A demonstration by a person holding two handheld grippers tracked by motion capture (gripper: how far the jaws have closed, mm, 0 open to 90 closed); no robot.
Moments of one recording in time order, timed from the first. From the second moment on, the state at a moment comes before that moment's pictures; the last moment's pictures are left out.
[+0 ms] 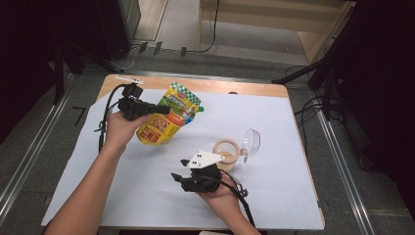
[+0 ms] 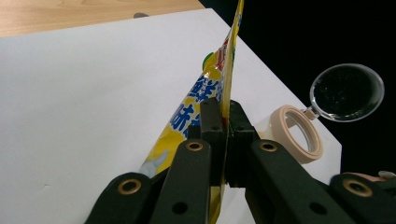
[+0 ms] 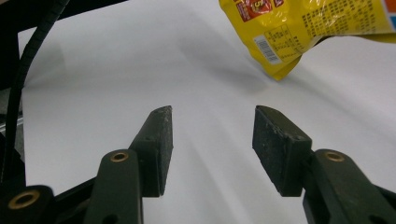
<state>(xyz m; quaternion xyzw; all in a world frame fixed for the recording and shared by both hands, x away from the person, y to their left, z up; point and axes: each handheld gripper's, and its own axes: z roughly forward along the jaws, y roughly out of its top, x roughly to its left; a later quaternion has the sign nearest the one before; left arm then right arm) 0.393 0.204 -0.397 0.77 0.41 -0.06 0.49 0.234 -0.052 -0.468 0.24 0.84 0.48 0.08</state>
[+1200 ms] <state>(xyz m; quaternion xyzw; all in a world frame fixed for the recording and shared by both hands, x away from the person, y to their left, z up) 0.348 0.250 -0.401 0.77 0.41 -0.05 0.48 0.235 -0.064 -0.447 0.24 0.83 0.49 0.09</state>
